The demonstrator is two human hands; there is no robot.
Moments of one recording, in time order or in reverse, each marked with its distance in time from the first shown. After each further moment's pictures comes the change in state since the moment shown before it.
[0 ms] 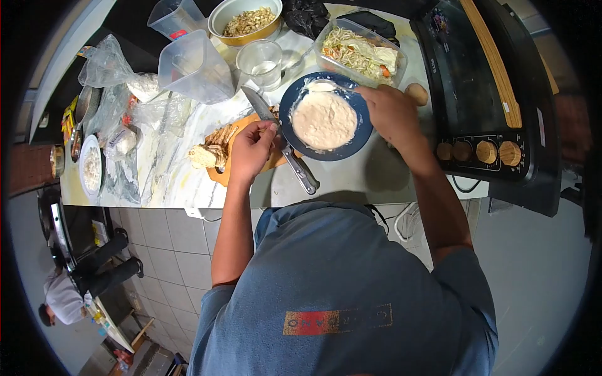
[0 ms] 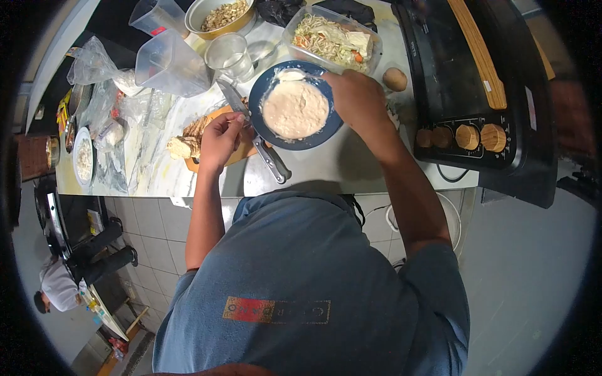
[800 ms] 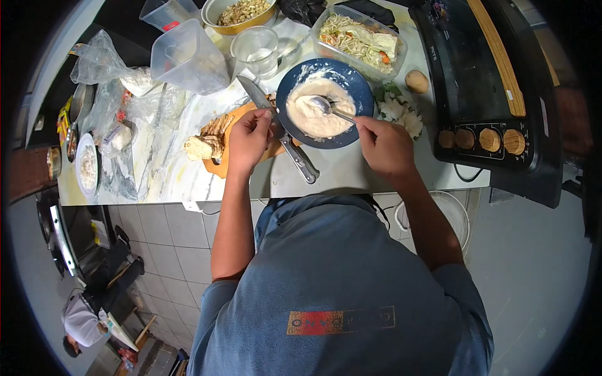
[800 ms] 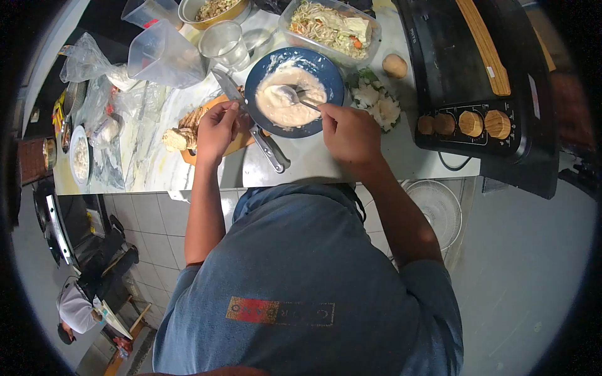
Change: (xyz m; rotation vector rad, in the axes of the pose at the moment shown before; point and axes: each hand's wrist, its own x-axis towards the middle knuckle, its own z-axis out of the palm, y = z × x) left_hand 0.000 -0.002 0.003 -0.057 -0.012 0.007; right_hand -0.073 -0.041 0.006 0.385 -0.021 0.243
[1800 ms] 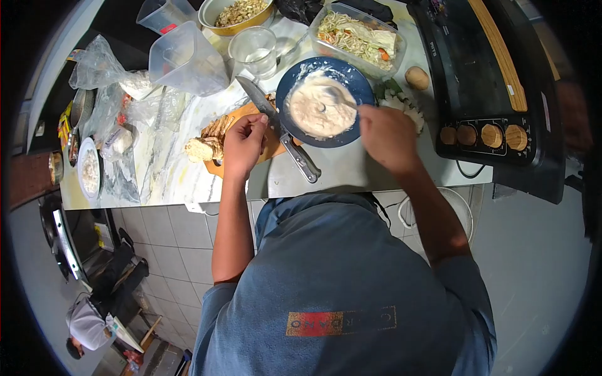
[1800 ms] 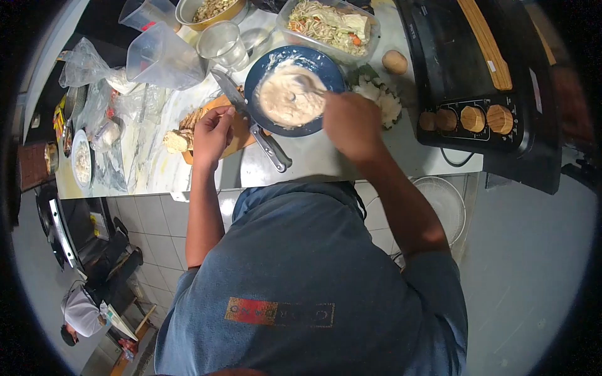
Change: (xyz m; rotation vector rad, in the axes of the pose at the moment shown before) left_hand -0.012 0.005 -0.009 0.039 0.036 -0.031; right_hand 0.014 0.001 -0.004 -0.324 0.015 -0.088
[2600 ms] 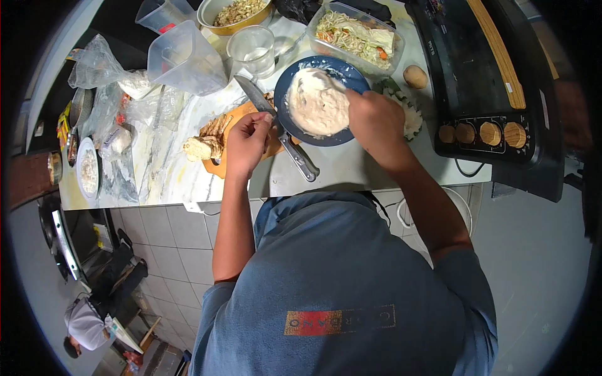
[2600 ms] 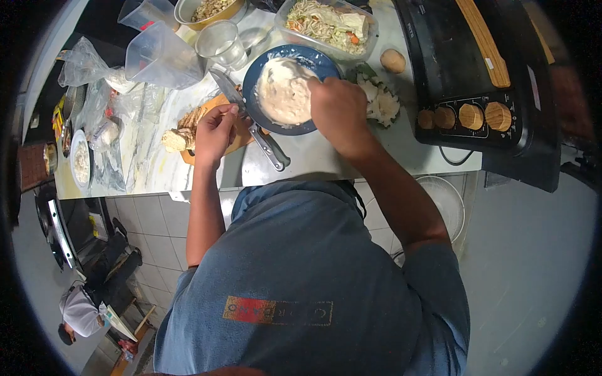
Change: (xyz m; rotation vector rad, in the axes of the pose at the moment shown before) left_hand 0.003 -0.007 0.006 -0.032 -0.021 0.039; right_hand 0.023 -0.011 0.015 -0.054 0.165 -0.201
